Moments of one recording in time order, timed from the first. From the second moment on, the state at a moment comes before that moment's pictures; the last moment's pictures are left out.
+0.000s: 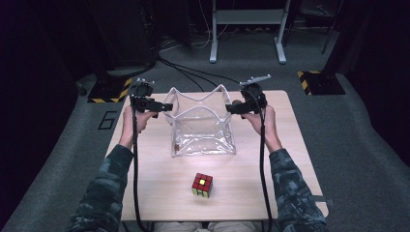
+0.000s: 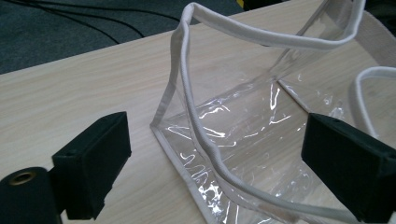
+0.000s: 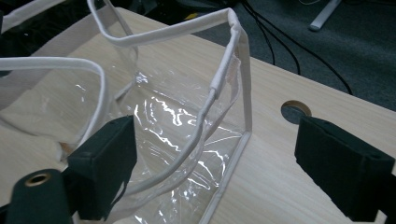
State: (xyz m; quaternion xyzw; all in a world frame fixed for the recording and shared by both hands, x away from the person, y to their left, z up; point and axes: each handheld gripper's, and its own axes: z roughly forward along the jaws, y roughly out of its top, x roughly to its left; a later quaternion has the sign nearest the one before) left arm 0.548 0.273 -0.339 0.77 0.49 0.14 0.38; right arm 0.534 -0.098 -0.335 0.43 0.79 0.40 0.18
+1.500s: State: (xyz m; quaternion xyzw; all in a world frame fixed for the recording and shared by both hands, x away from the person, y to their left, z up) left arm 0.434 0.315 -0.470 0.79 0.49 0.14 0.34; right arm 0.411 -0.132 -0.476 0.44 0.79 0.38 0.18
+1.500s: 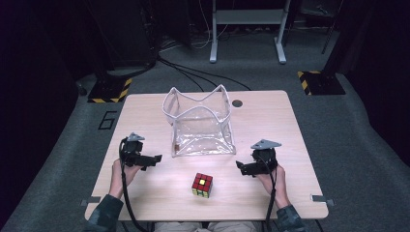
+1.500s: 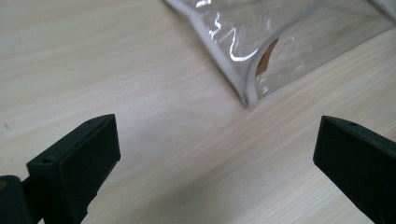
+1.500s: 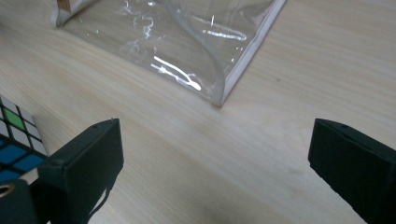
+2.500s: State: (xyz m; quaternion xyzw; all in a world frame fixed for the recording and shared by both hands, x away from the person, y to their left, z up) left arm 0.399 0.308 -0.531 0.77 0.50 0.21 0.33; right arm 0.389 -0.113 -0.530 0.44 0.81 0.34 0.19
